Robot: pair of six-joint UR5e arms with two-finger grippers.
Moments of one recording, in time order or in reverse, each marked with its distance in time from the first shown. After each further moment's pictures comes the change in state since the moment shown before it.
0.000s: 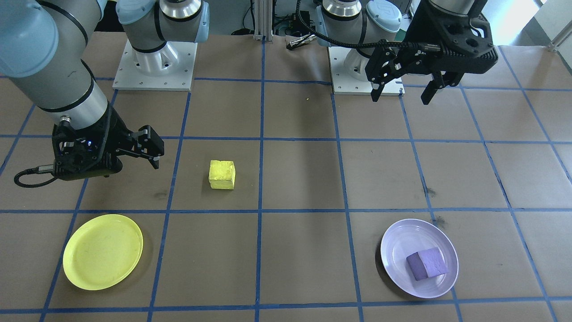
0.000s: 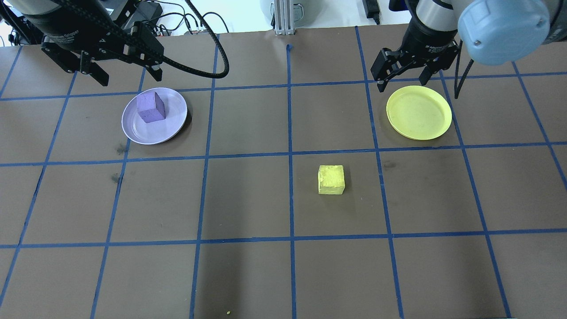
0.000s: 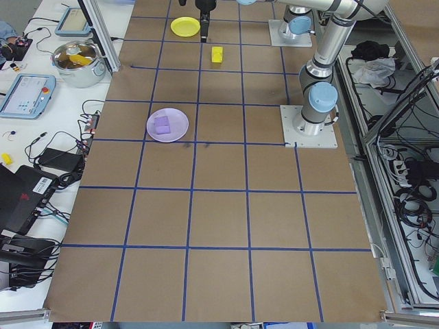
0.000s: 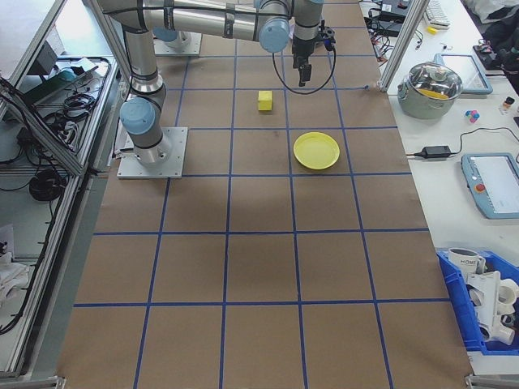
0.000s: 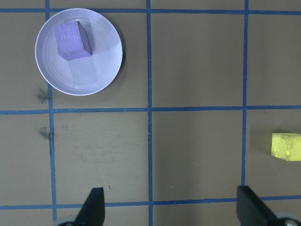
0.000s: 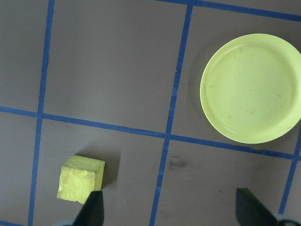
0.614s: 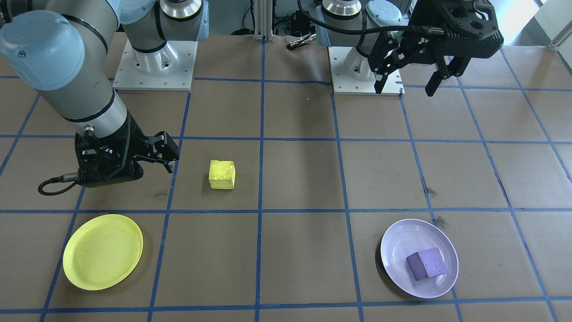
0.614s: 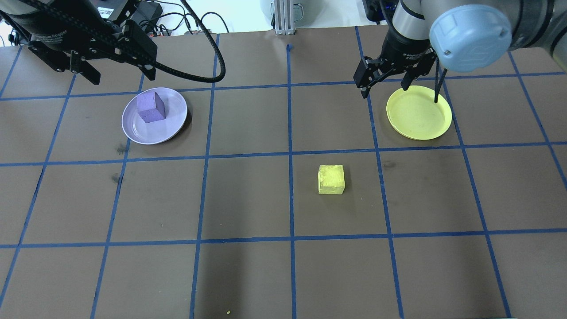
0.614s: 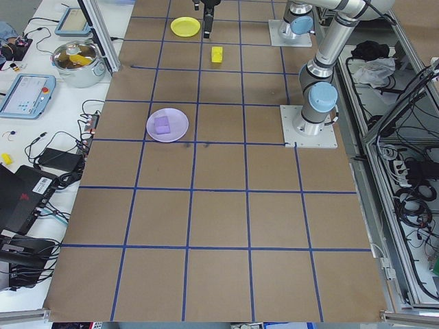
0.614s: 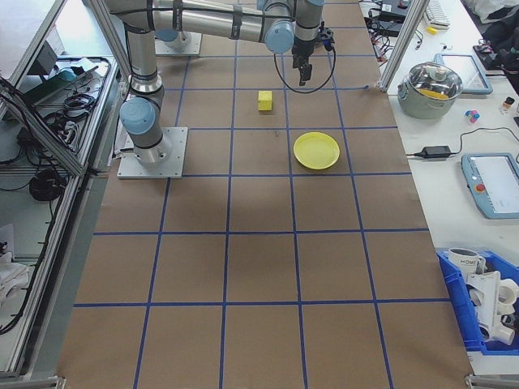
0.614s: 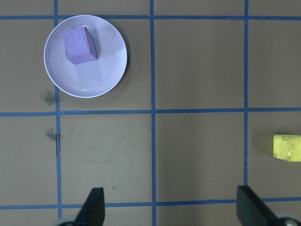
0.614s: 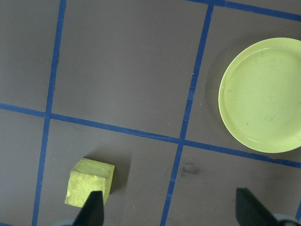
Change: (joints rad) left arm 0.000 0.036 -0.010 0.009 0.013 0.001; right arm 0.053 0.047 0.002 -0.034 -0.002 0.019
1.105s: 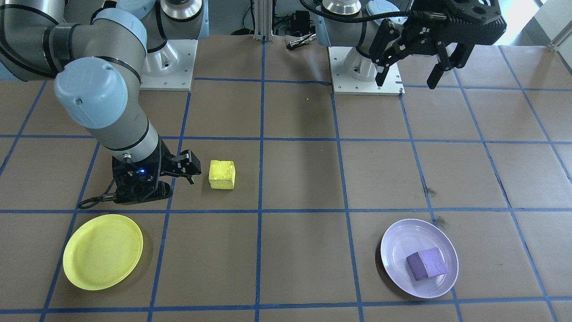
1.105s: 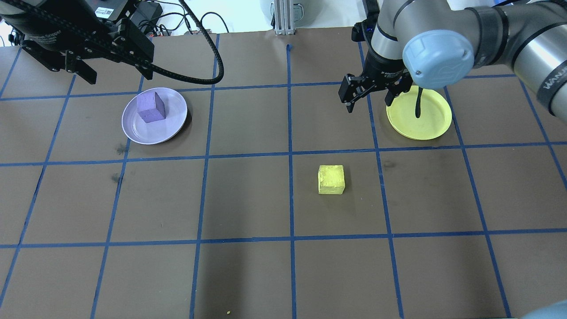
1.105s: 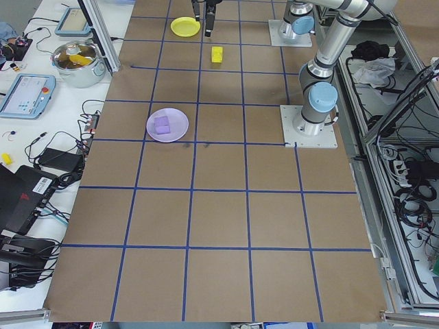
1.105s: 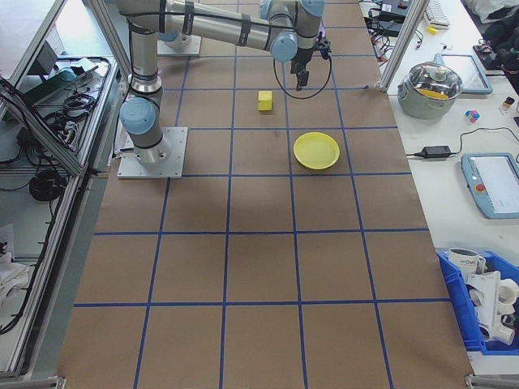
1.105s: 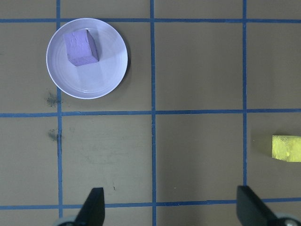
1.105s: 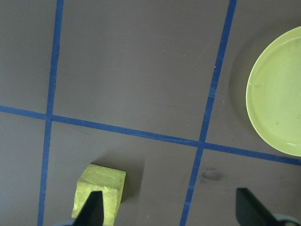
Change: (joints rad) left arm 0.000 0.018 -0.003 0.002 0.001 0.000; right arm 0.042 0.052 0.045 -0.052 0.002 0.069
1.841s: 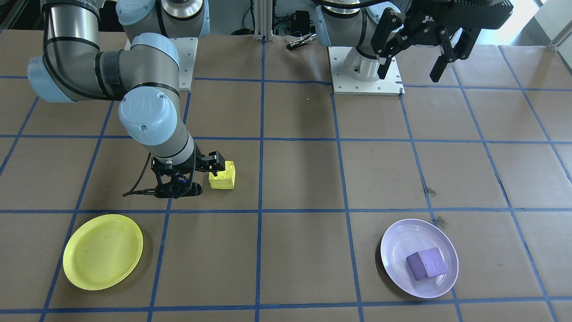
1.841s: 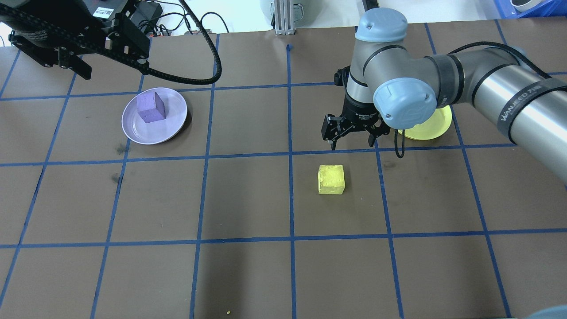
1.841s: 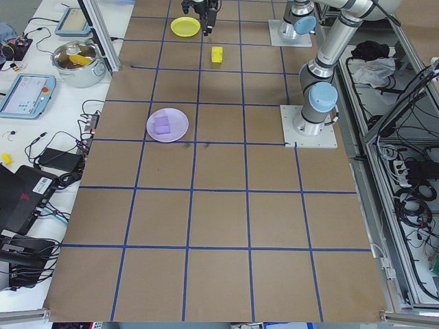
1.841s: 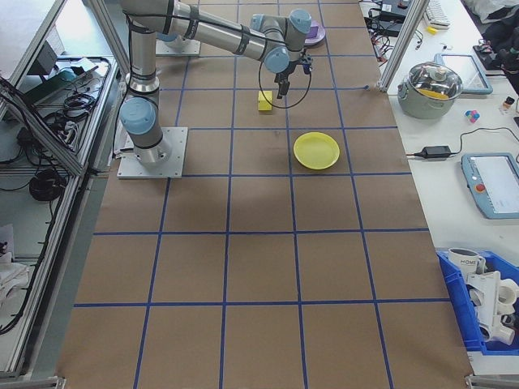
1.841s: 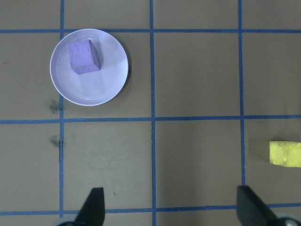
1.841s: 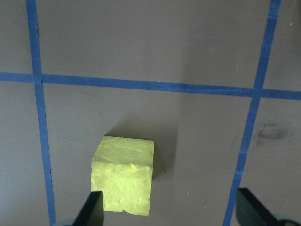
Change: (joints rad) left arm 0.000 0.021 -0.001 0.020 -0.001 0.000; right arm 0.071 0.023 0.140 -0.035 0.002 0.165
